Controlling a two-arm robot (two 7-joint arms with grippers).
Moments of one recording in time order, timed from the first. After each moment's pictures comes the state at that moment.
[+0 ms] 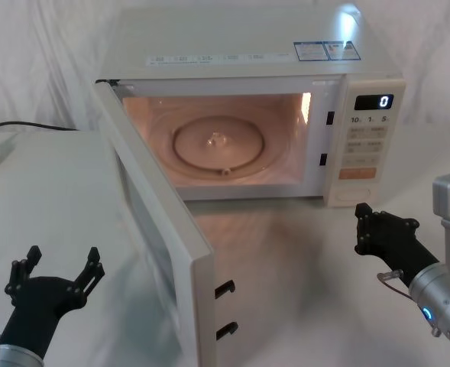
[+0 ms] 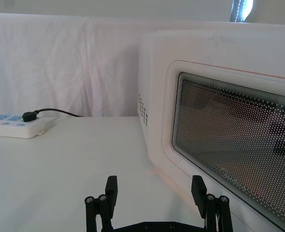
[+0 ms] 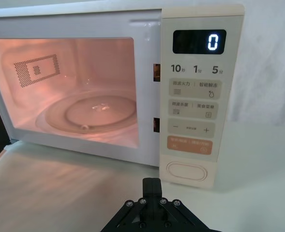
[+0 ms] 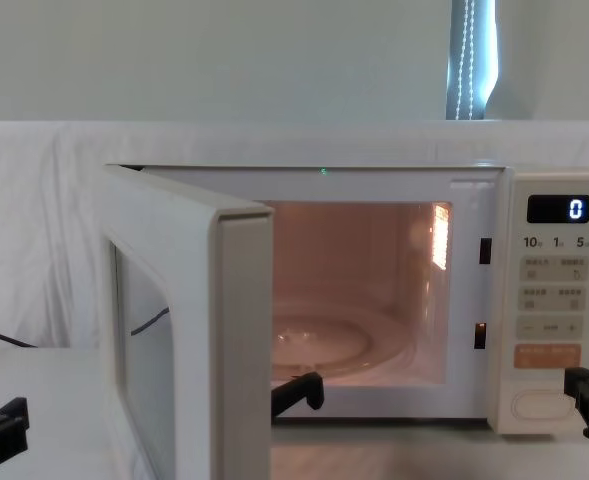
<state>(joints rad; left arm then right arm) 0.27 0.24 0.04 -1.85 -0.25 -0.02 -0.02 0.04 0.11 -0.07 -1.59 0.13 0.09 0.27</state>
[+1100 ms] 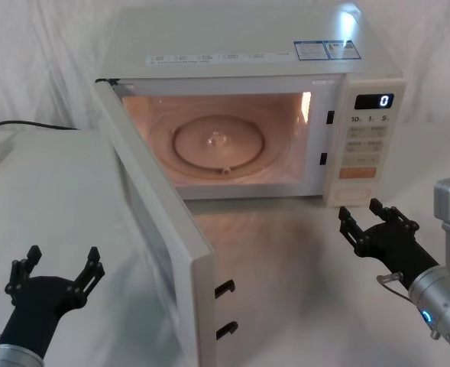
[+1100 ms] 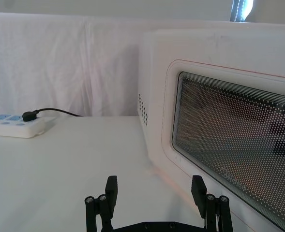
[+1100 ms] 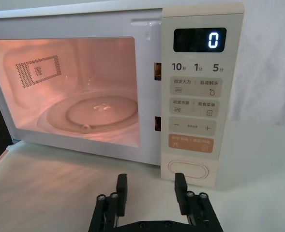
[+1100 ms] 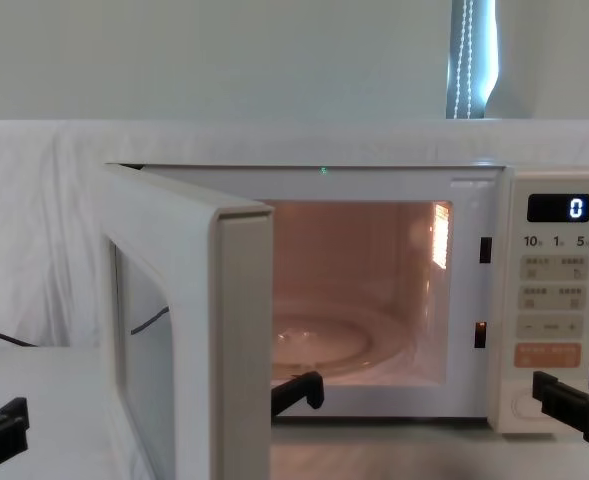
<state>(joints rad) 0.27 0.24 0.04 -1.85 -0.25 -0.02 -0.02 0.03 0.12 -0.08 -1.60 0.14 0.08 0.27</state>
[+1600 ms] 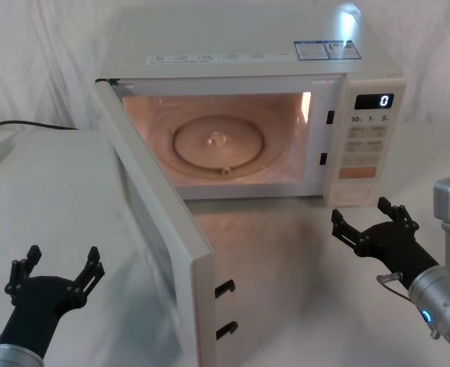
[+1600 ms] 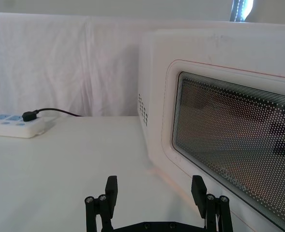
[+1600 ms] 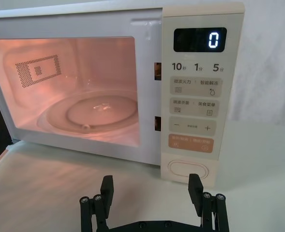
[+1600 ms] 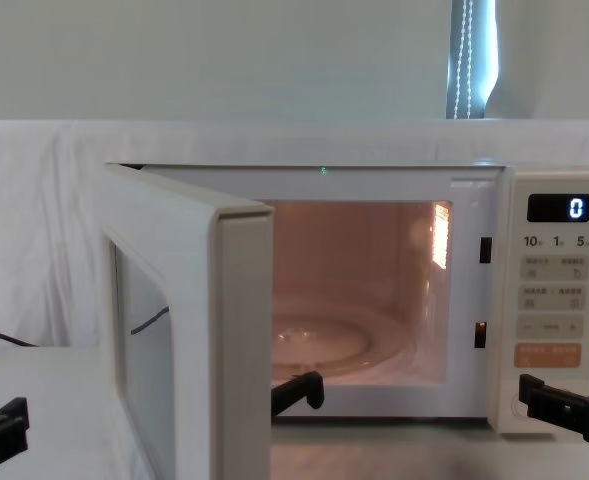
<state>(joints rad) 0.27 0.24 0.04 -1.85 -0.25 -0.02 -0.02 0.03 0.12 -0.08 -1.60 0.14 0.08 0.27</state>
